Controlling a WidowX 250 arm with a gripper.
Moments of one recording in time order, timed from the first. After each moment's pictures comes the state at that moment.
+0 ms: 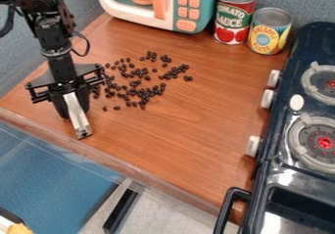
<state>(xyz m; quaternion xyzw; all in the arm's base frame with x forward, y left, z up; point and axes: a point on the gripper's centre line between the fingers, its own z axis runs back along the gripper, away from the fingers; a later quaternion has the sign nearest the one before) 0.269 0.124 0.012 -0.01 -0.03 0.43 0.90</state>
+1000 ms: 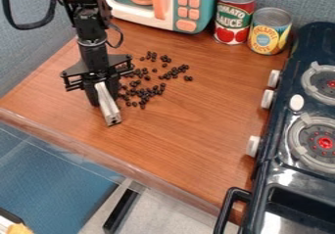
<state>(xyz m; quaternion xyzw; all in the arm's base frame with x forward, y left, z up) 0.309 0.085 0.012 -0.01 -0.03 0.42 0.91</state>
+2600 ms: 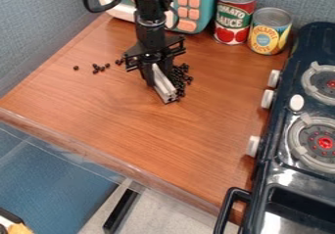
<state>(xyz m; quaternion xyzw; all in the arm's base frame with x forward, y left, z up) 0.381 0.024 0.013 -0.04 -0.03 0.43 0.90</state>
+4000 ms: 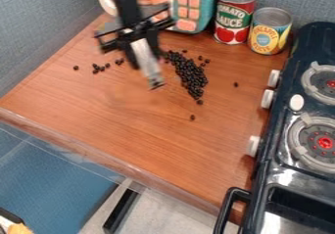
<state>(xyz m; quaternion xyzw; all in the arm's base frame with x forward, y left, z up) 0.318 0.059 0.092 -0.11 -0.07 0.39 0.91</state>
